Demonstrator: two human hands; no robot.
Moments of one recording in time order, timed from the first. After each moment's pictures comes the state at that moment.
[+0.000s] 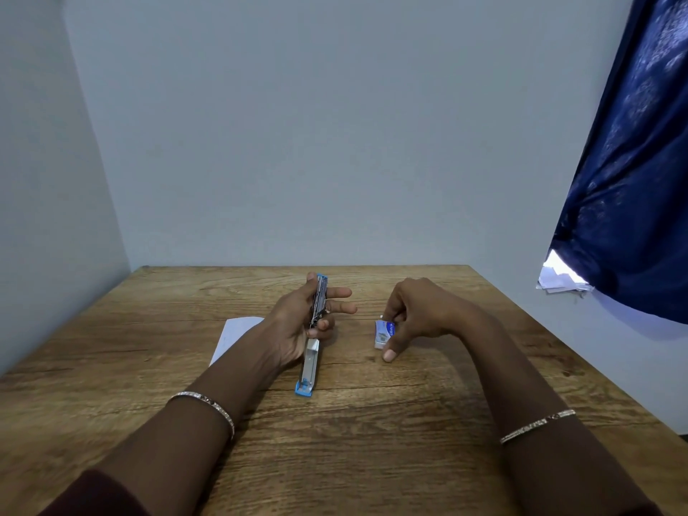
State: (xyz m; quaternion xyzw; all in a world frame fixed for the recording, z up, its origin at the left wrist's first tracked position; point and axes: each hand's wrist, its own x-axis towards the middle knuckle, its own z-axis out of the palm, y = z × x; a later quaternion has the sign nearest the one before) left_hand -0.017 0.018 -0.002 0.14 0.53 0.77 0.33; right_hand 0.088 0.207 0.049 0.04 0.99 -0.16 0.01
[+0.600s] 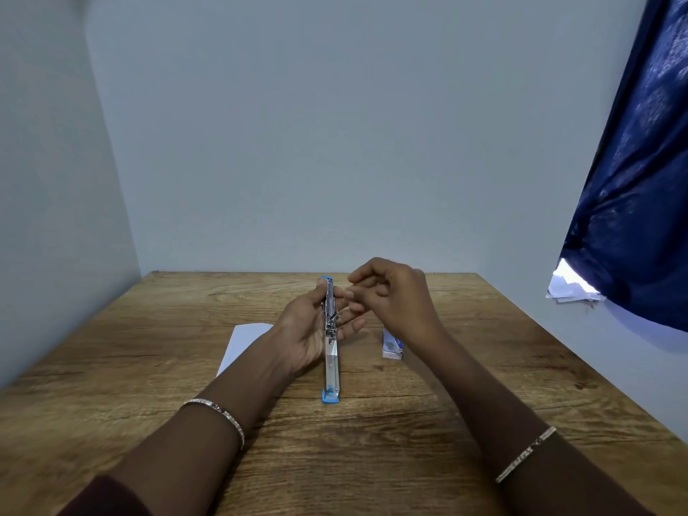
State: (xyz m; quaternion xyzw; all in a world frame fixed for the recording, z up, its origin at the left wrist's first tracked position) left_hand -0.007 0.023 0.005 0.08 0.40 0.84 0.36; right_hand 0.071 0.159 0.034 -0.05 0.84 -0.41 -0.34
